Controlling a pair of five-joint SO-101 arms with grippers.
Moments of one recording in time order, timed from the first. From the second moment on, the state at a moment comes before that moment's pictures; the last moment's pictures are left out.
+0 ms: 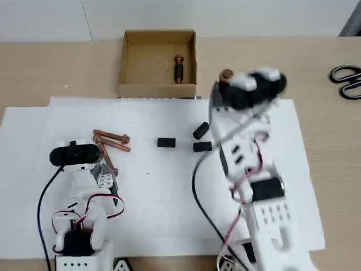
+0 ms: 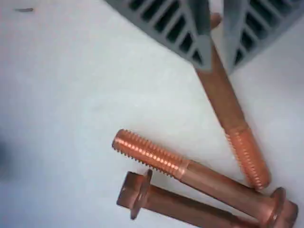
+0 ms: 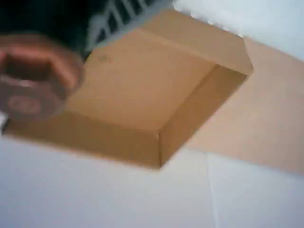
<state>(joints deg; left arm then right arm) -4.5 -103.4 93.9 60.0 12.4 -14.8 -47.3 50.6 15.0 -3.6</state>
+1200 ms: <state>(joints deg) -4.5 -103.4 93.9 60.0 12.4 -21.0 66.9 -68.7 27.4 -3.6</state>
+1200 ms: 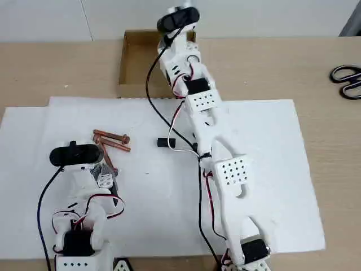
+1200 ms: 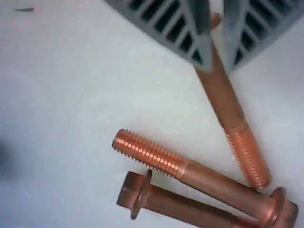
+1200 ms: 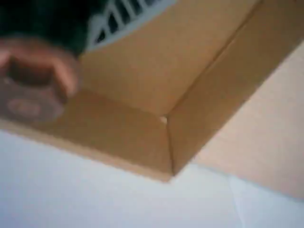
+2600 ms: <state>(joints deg) -4.5 -103.4 93.9 60.0 12.4 -20.6 64.1 -93.8 96.2 -21.1</state>
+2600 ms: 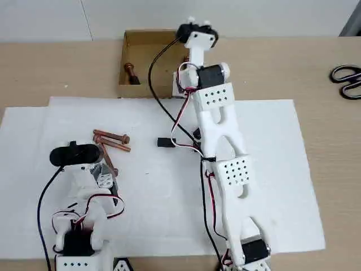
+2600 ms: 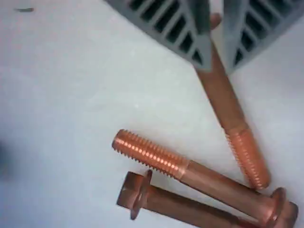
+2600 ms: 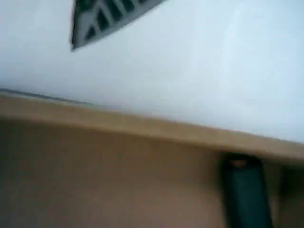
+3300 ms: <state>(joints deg) -4.5 -103.4 93.9 60.0 12.4 -21.1 36.8 -51.0 97.2 -35.8</state>
